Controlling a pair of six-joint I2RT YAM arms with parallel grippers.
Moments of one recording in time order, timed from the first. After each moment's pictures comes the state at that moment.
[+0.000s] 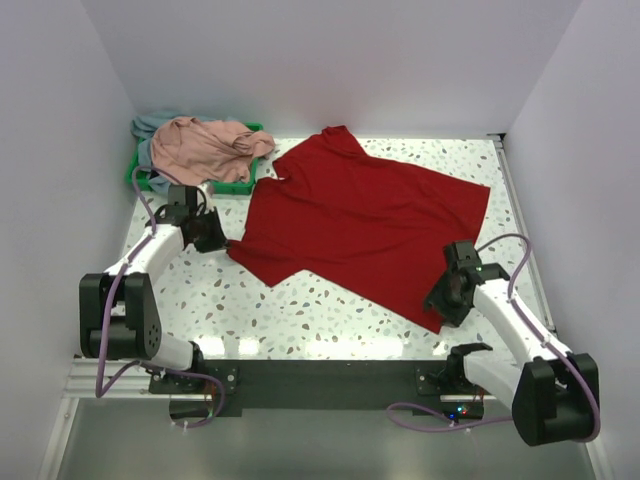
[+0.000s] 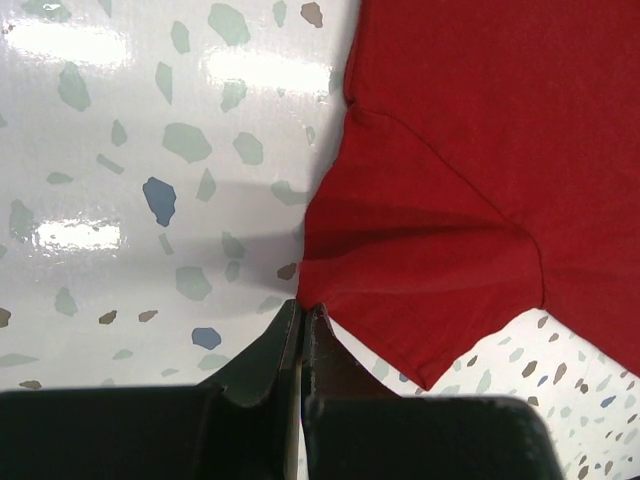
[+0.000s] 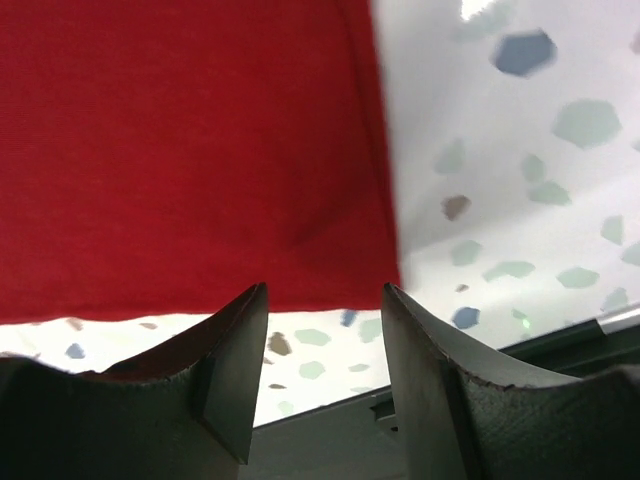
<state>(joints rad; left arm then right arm) 0.02 1.46 0.88 -0.43 0.24 -0.29 0.13 1.05 0.58 -0.89 0.07 0.82</state>
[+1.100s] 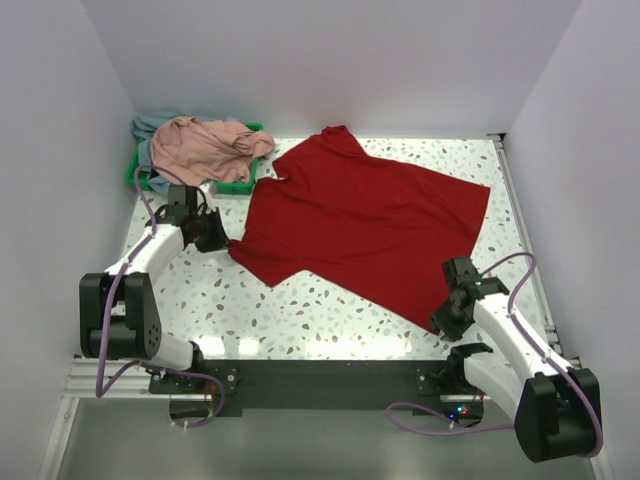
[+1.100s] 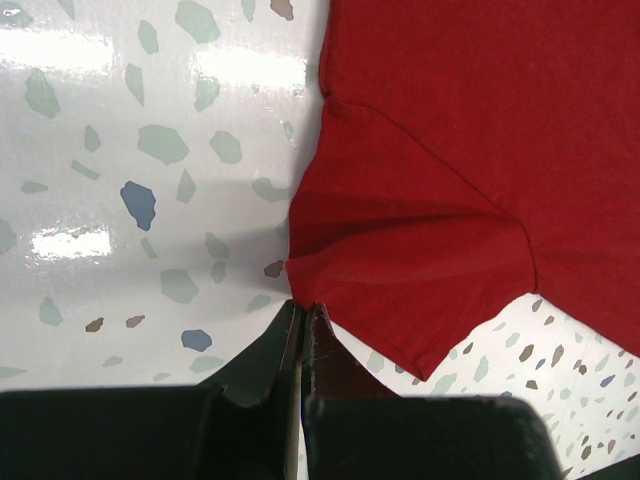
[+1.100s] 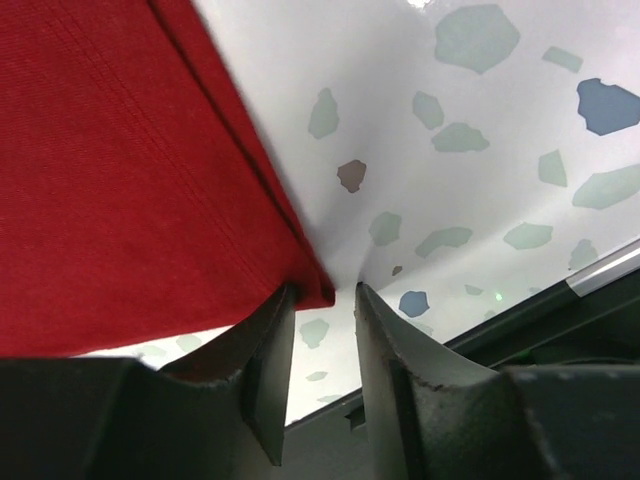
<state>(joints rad) 0.02 1.46 0.88 -0.43 0.29 -0.25 0.15 0.95 0.45 -0.96 0.14 1.00</state>
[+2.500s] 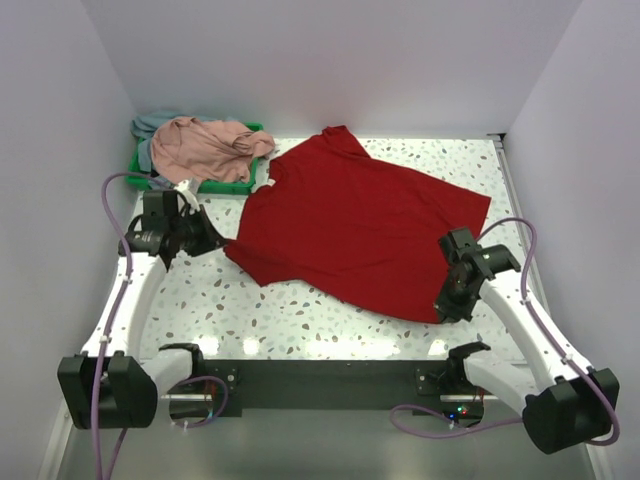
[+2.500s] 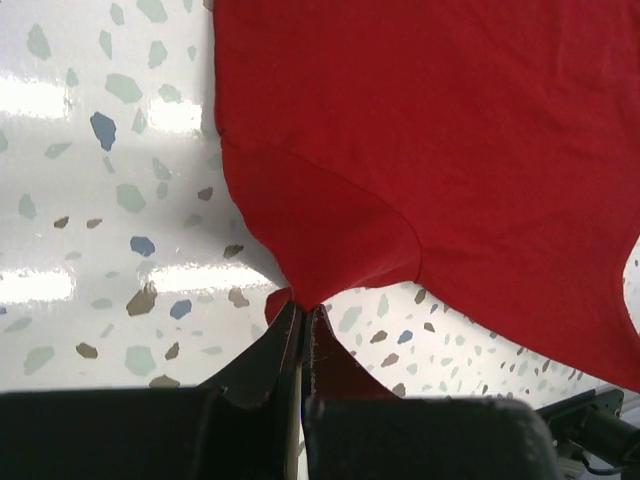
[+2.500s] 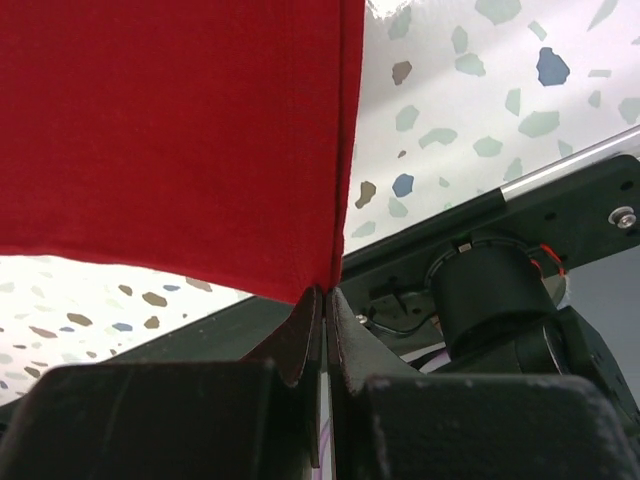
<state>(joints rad) 0.03 1.12 0.90 -0.64 0.34 -0.36 0.26 1.01 0.83 -1.31 0.11 0.83</state>
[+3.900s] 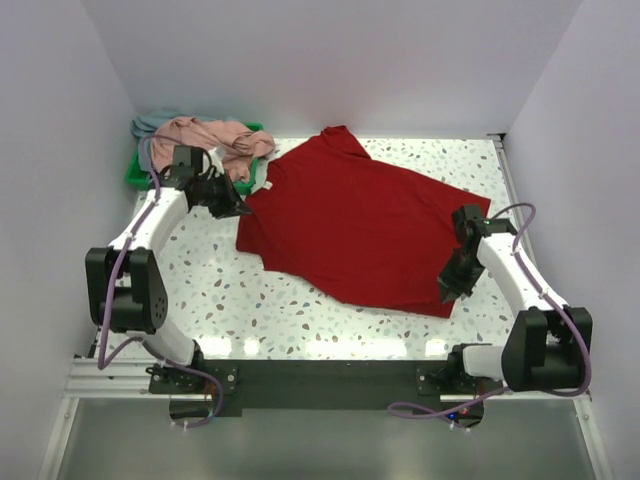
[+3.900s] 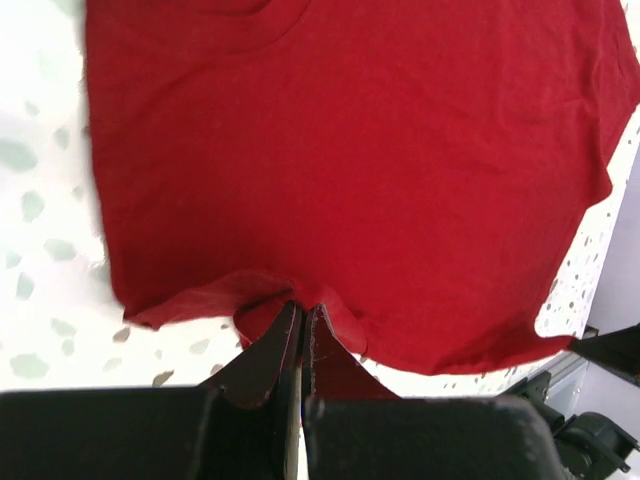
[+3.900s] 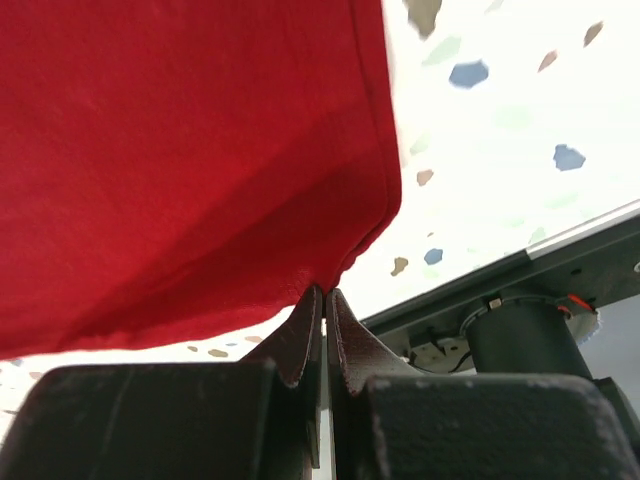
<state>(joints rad) -0.01 1.59 1.21 -0.58 0.48 -0.41 0.08 1.29 0.90 -1.16 0.06 0.74</state>
